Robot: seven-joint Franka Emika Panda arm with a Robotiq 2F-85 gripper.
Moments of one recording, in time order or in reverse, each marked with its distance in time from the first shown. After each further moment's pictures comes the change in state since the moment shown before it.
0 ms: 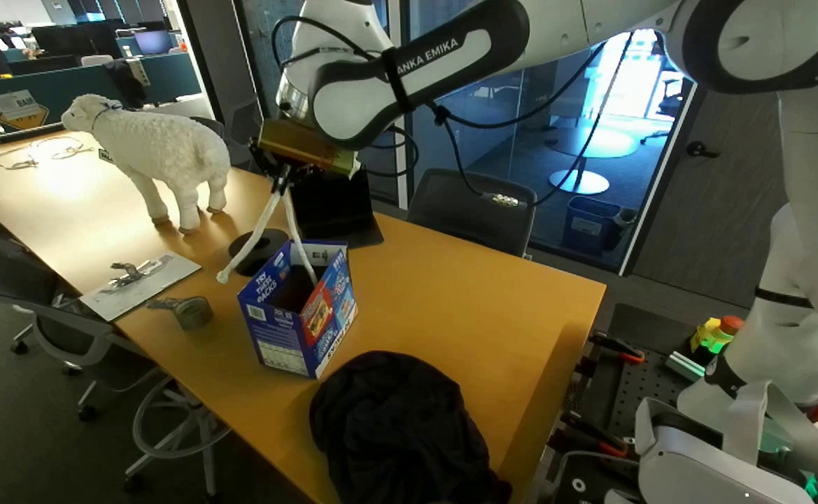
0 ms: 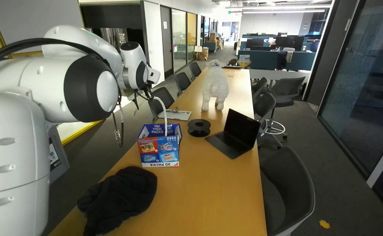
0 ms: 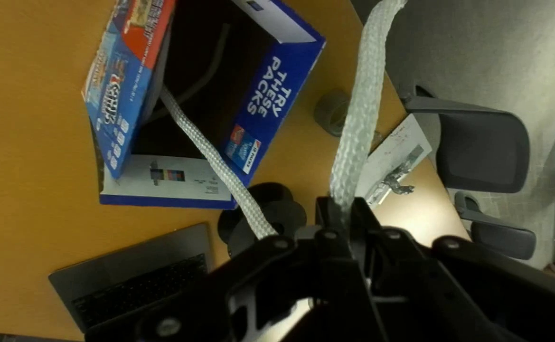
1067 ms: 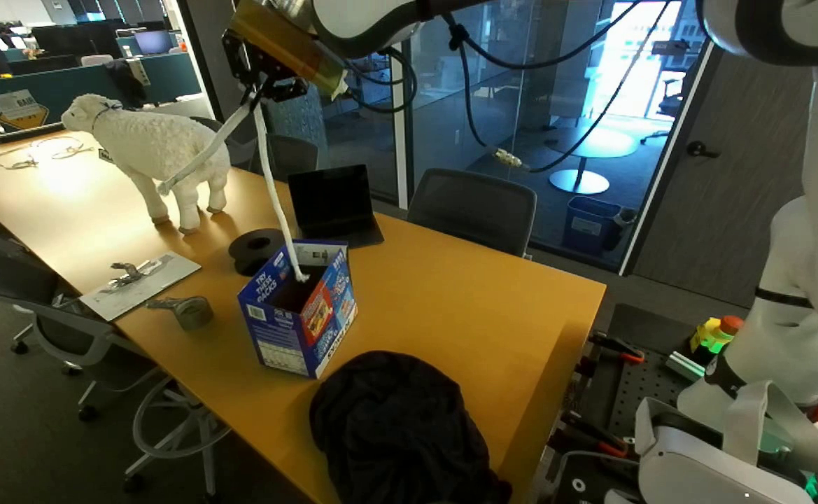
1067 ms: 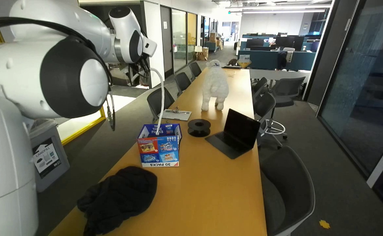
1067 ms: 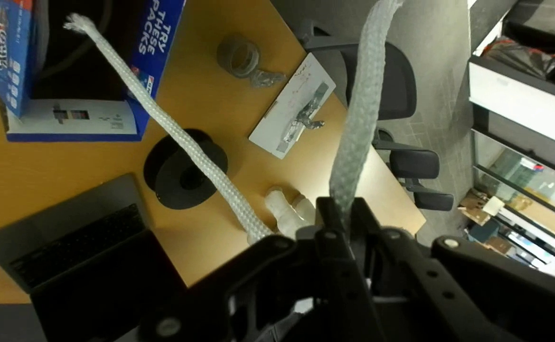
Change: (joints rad) arm 0.000 -0.117 0.007 0.088 0.017 0.005 0.070
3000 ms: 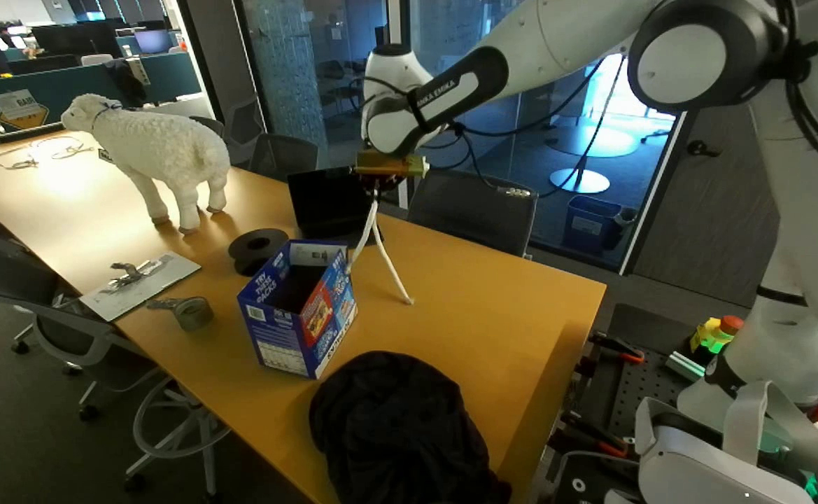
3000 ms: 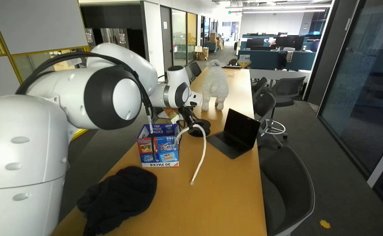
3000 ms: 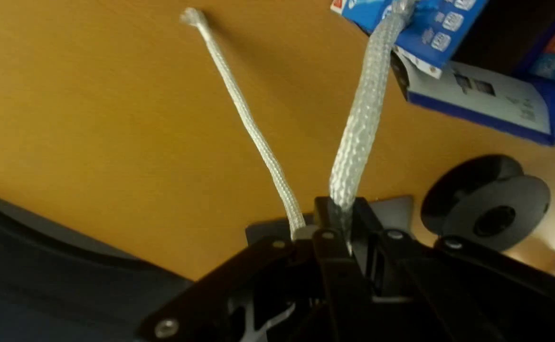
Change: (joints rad) arm -0.097 0.201 -0.224 -0.130 0.025 -0.152 -0.289
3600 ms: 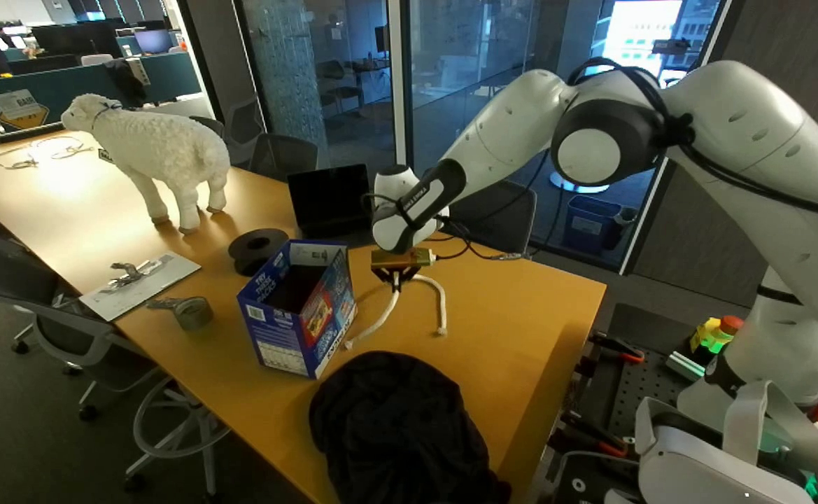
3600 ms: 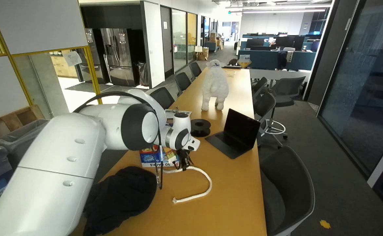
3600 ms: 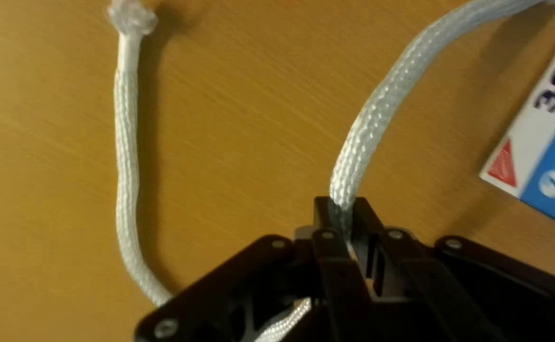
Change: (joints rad) arm -0.034 0.351 0.049 0.019 0.172 0.065 -0.027
